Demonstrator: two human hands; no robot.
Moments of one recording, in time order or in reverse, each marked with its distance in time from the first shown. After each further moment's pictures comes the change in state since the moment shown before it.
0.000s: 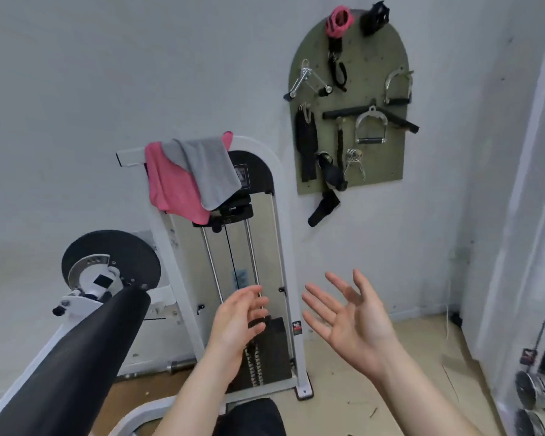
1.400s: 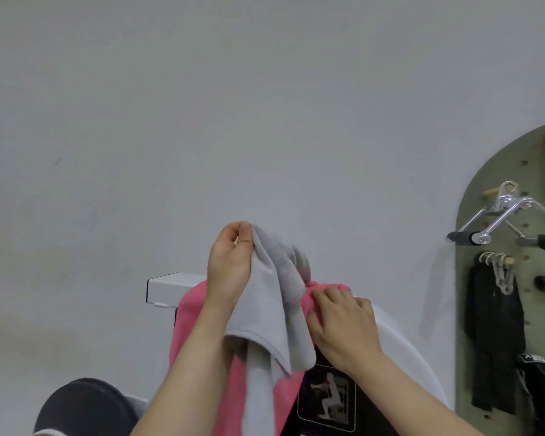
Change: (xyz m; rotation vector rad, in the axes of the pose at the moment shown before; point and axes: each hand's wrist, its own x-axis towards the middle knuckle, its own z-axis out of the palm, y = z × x) left_hand 0.458 0.318 -0.014 -0.009 0.565 0.870; right_hand 0.604 -0.120 0.304 -2.006 -0.164 -1.550
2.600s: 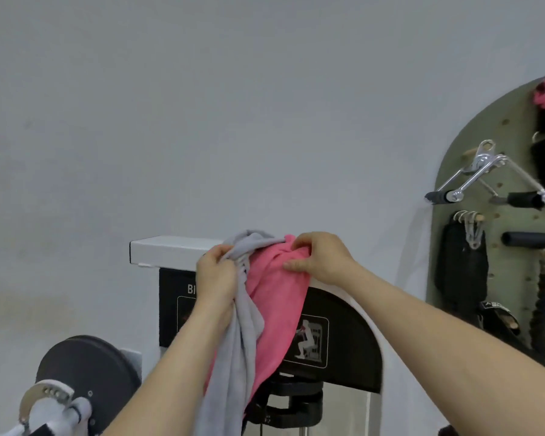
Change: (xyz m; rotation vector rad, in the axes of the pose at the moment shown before) left_hand -0.014 -0.116 -0.002 0.050 0.085 -0.246; right_hand 0.042 0.028 -0.024 0.494 -0.341 0.088
